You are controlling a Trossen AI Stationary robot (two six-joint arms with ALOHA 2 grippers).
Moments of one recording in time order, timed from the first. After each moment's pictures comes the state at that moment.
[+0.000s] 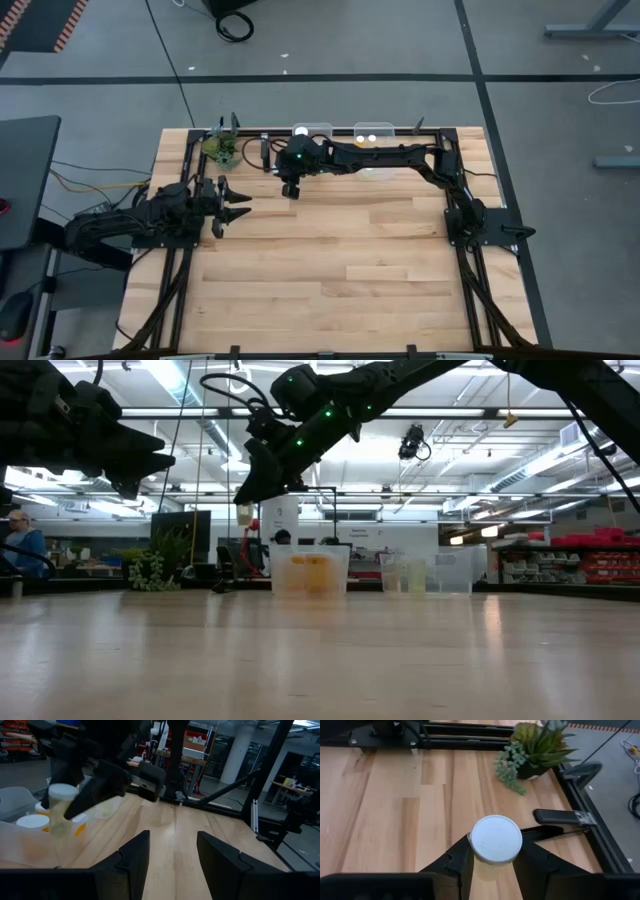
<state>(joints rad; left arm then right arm) 0.20 0.06 0.01 0.05 0.11 -0.22 -0.23 2.15 1.79 -0.24 0.01 -0.15</state>
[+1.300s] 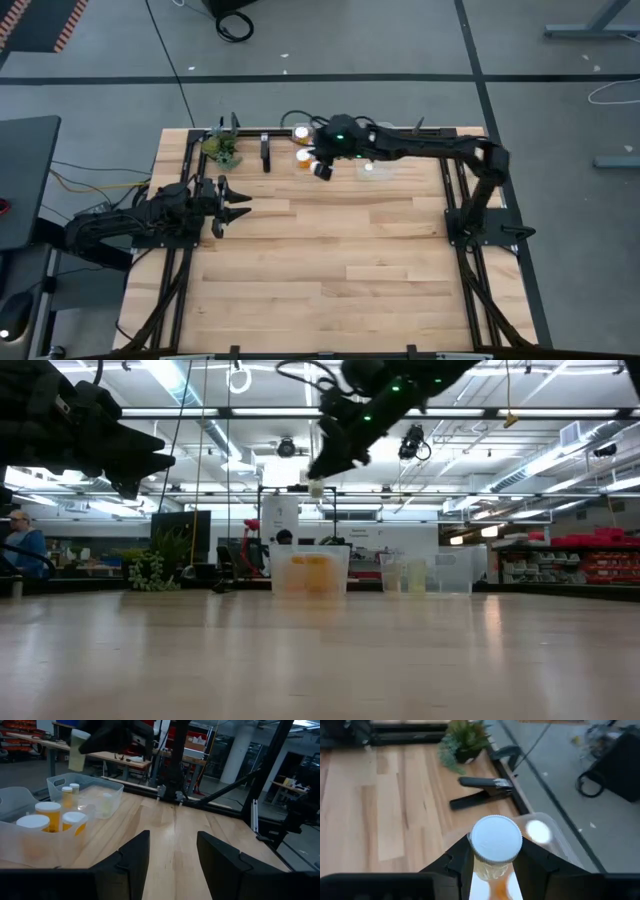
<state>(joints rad) 0.20 0.06 0.01 0.05 0.11 -0.22 -0.32 1.75 1.42 -0.24 0.12 -0.14</state>
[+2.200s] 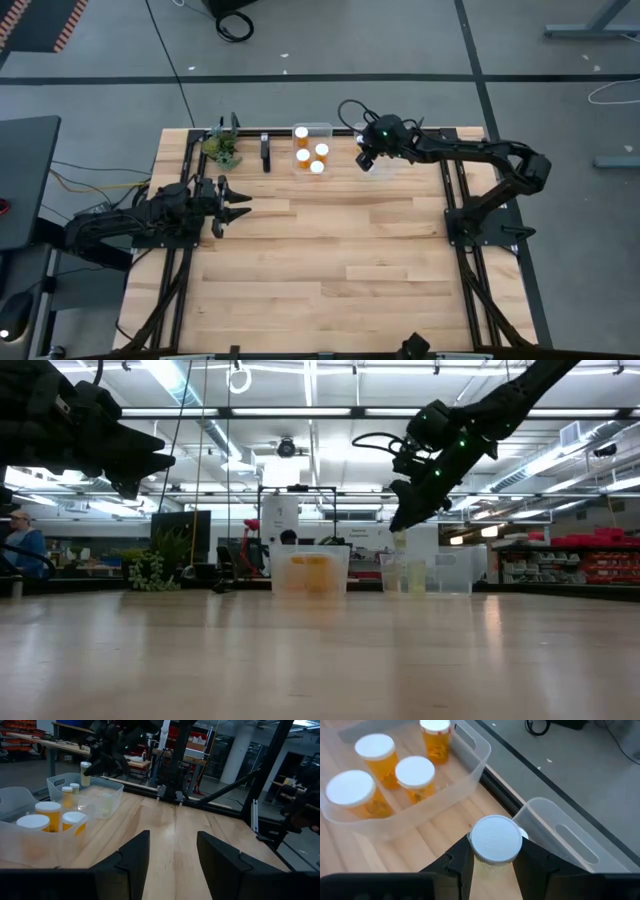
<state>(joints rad) 0.20 0.06 0.01 0.05 0.11 -0.22 -0.59 1.46 0.85 -0.05 0.16 -0.02</state>
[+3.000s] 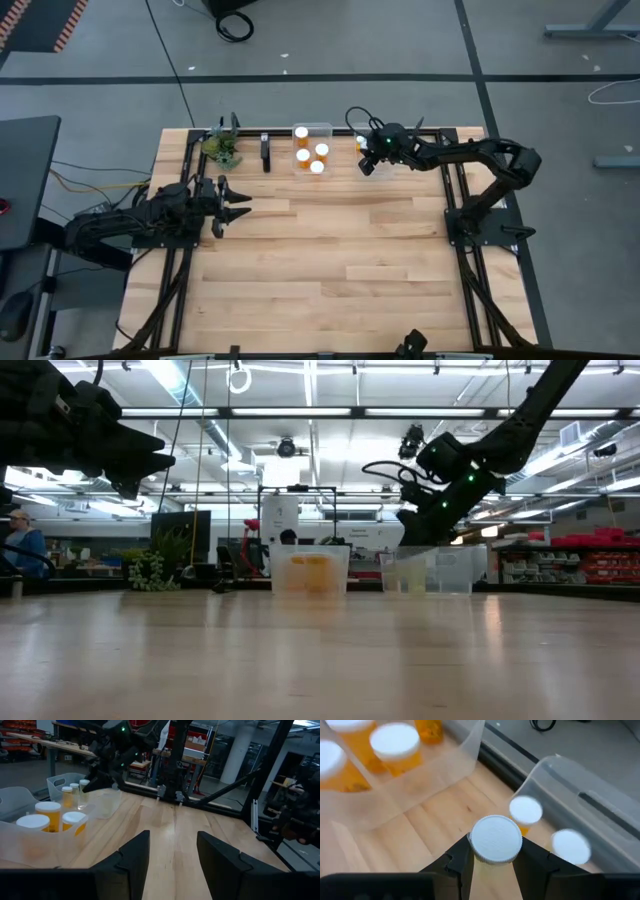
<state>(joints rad) 0.20 0.06 0.01 0.05 0.11 -0.22 -0.66 1.56 0.68 0.25 0.07 0.00</state>
